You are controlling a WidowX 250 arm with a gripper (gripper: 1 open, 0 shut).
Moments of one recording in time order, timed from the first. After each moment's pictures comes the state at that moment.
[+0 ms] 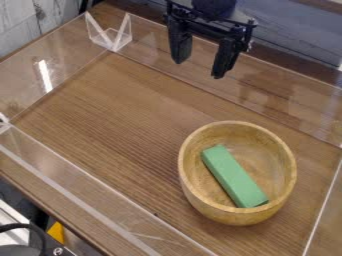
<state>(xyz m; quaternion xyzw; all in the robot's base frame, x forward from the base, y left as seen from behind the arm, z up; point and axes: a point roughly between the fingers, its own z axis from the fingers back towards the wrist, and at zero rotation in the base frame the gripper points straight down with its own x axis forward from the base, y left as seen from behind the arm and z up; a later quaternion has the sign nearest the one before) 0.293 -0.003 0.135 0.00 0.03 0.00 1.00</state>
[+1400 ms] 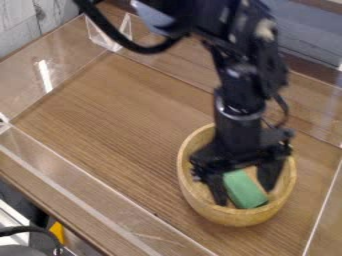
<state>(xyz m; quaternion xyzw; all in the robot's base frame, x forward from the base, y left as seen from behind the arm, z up) 0.216 -0.109 0.058 -0.07 0.04 0.40 0.91</state>
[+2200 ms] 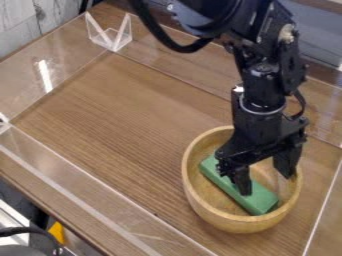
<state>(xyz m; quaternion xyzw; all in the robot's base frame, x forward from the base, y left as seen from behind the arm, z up) 0.255 -0.103 0.050 -0.10 0.02 0.48 0.87</state>
